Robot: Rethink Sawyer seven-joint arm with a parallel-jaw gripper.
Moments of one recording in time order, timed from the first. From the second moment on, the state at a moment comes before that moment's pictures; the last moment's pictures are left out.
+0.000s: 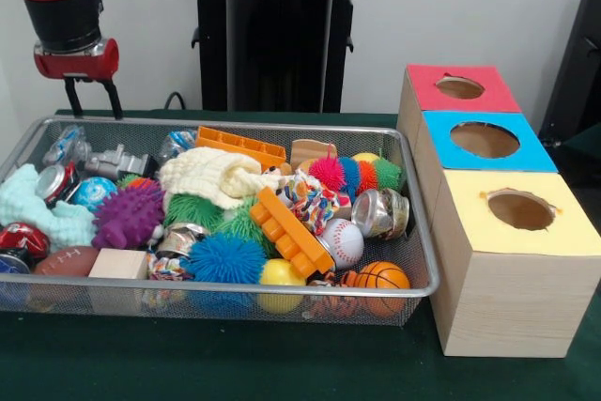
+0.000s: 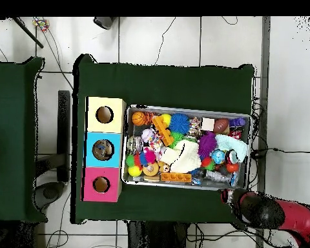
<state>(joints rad) -1.28 -0.61 0.54 1.91 -0.80 0.62 1.70</state>
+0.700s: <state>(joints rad) -1.32 -0.59 0.58 1.90 -0.79 0.66 1.70</state>
